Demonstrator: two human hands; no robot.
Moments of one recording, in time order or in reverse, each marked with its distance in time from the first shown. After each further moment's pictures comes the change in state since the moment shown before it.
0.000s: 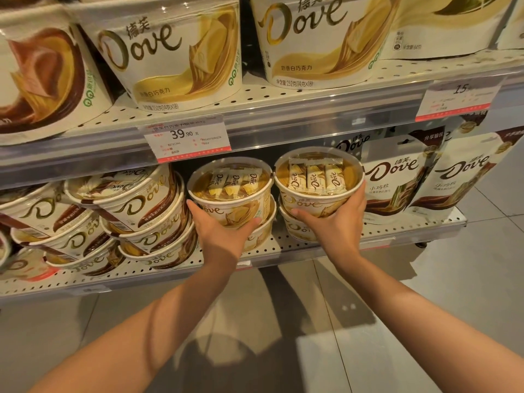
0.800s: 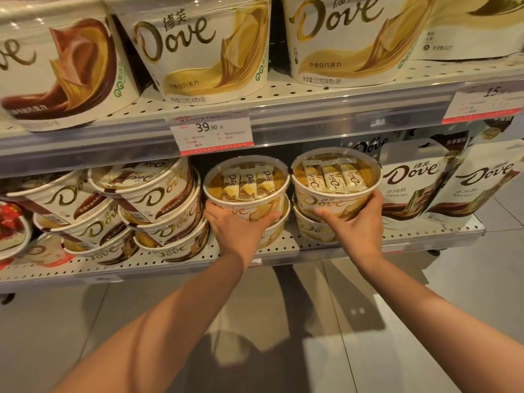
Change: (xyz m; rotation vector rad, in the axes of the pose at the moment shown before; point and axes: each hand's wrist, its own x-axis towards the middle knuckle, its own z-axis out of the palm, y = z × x) left_hand 0.008 -0.008 0.010 0.077 0.097 0.002; right_hand 0.004 0.007 -0.008 0.051 -0.059 -0.038
